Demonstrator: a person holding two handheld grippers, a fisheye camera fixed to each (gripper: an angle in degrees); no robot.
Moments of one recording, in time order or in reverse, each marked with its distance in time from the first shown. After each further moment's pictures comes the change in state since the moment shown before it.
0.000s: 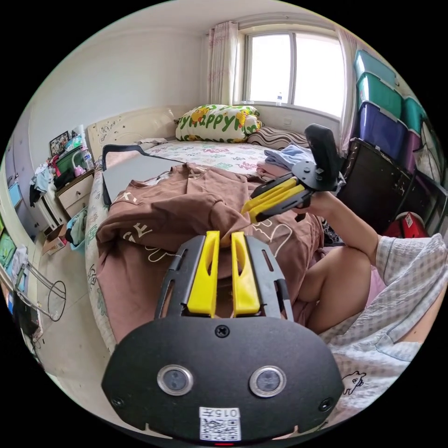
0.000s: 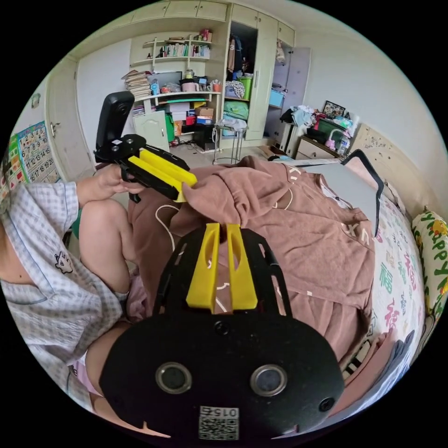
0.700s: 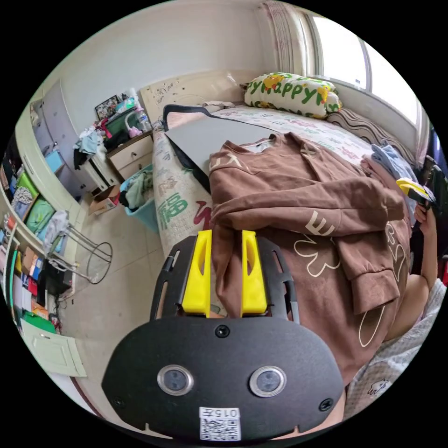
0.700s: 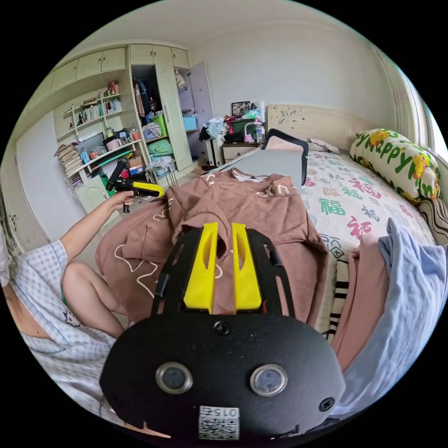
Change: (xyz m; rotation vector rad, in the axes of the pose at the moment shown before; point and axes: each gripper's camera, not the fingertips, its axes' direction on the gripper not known) left arm -0.294 -0.100 0.015 -0.209 -0.282 -0.186; right arm 0.059 0.087 -0.084 0.164 0.226 0.450
